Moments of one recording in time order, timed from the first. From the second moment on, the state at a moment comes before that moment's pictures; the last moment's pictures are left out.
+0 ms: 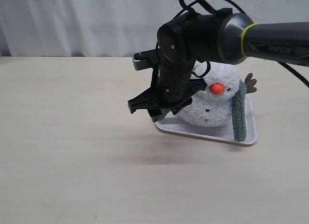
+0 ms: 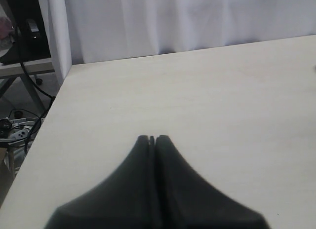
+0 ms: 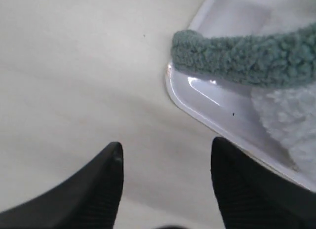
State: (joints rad) left arm -0.04 0.00 0.00 -0.01 0.33 0.14; right arm 0.62 2.03 -1.57 -0.12 0.95 0.33
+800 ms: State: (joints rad) left arm -0.04 0.00 0.00 -0.01 0.33 0.14; right arm 0.62 2.04 -1.30 -0.49 0.41 0.96
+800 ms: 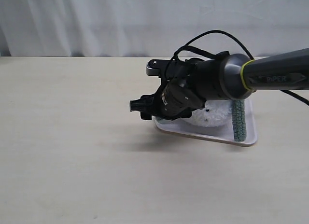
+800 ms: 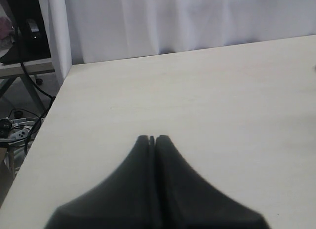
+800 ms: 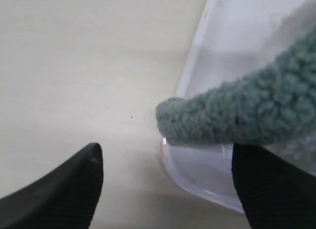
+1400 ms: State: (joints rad) left arm -0.04 0.00 0.00 -0.01 0.33 0.14; right arm 0.62 2.11 -1.29 -0.77 0.30 1.19
